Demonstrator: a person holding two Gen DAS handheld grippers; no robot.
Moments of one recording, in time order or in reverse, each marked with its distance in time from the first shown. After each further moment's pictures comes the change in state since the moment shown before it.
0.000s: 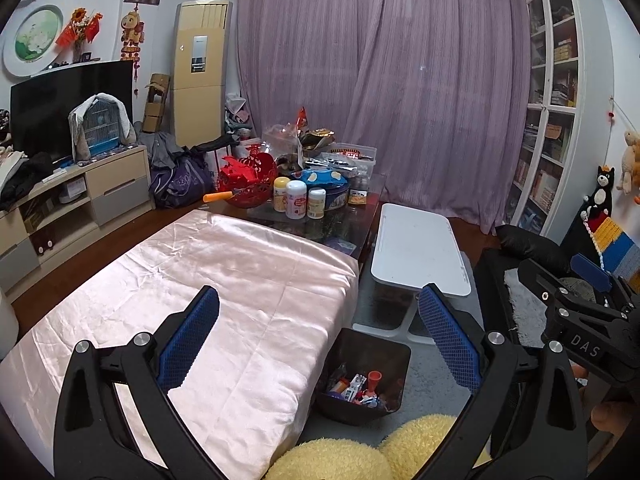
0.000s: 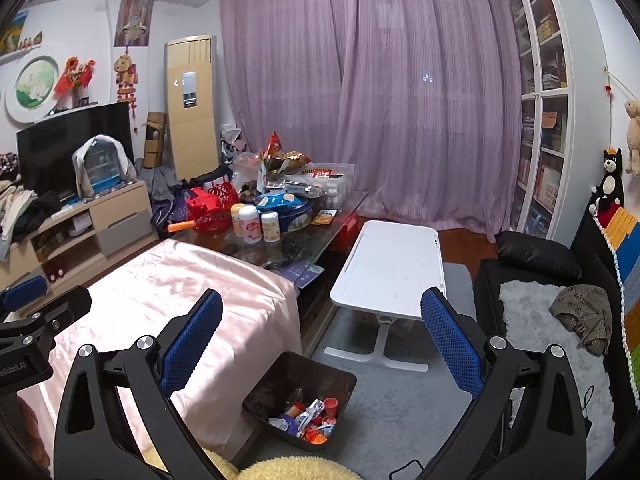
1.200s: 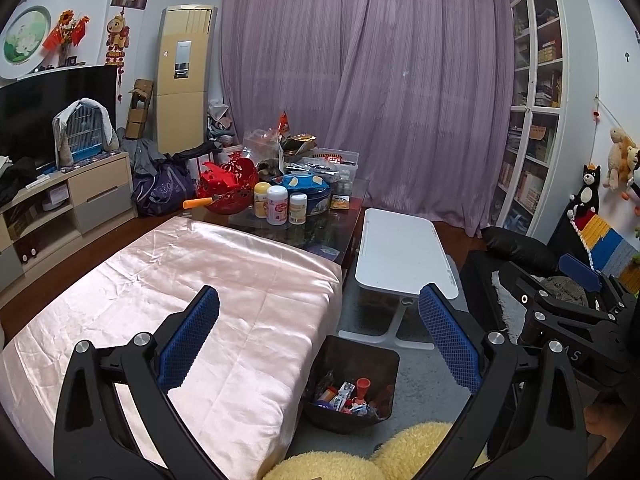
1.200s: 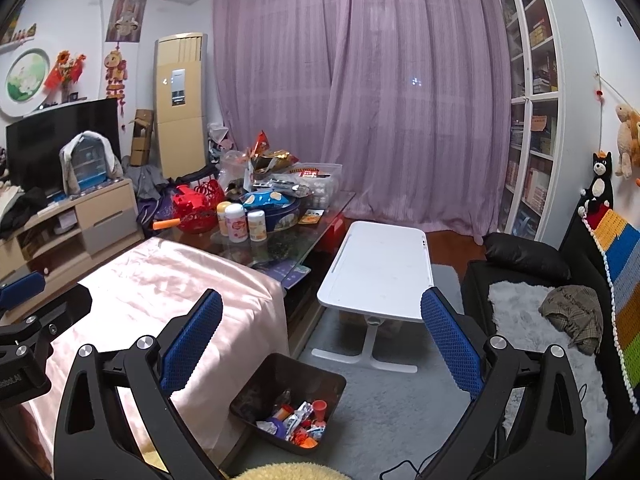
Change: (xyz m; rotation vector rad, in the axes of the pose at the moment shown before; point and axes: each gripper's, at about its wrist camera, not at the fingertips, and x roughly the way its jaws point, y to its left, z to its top) left arm 0.015 -0.005 -0.006 0.018 -0.026 -0.059; right arm 0.009 0.003 -0.005 -0.004 -0.002 -0.057
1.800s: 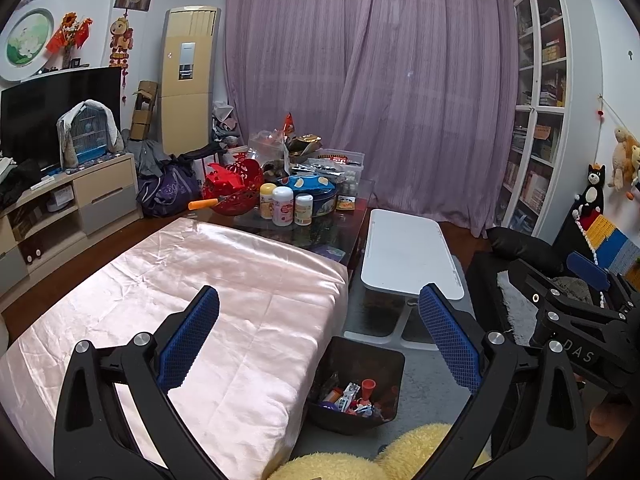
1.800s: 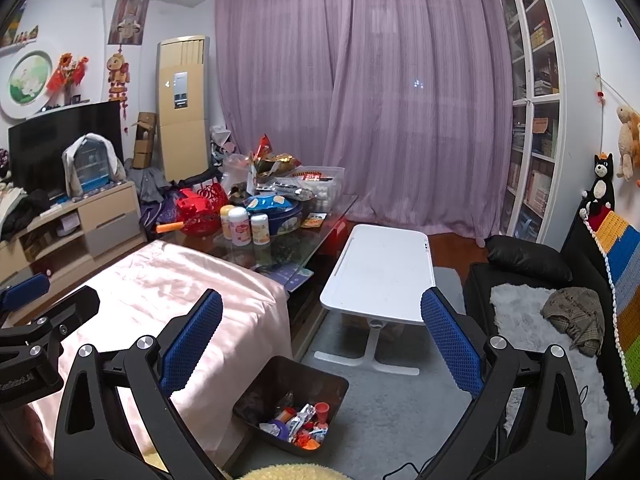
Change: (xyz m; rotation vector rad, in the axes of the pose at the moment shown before) left arm 0.002 -0.001 0.002 0.000 0.000 0.021; right arm -0.001 0.002 0.005 0.002 -0.009 0.010
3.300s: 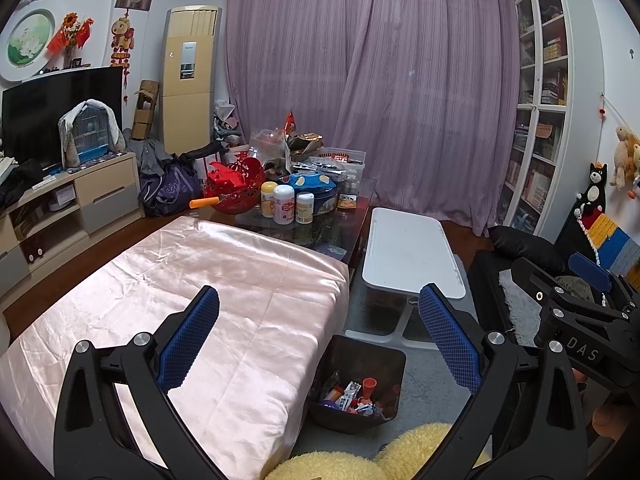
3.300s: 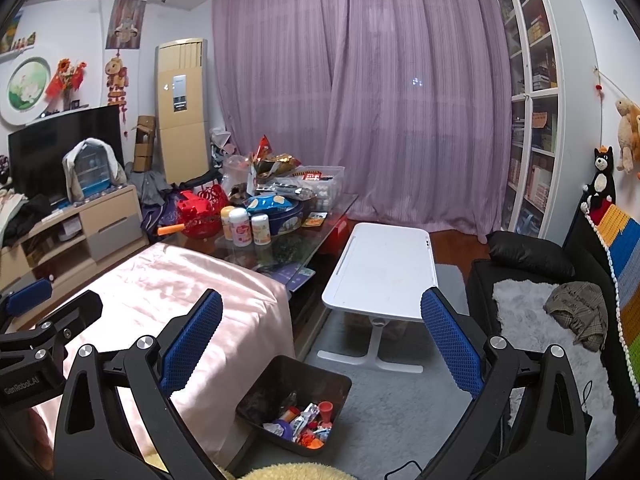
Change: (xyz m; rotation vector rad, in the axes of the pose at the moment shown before) left arm 0.002 0.000 -0.003 -0.002 0.000 0.008; right arm -0.002 0.002 0.001 0.009 0.000 0.005
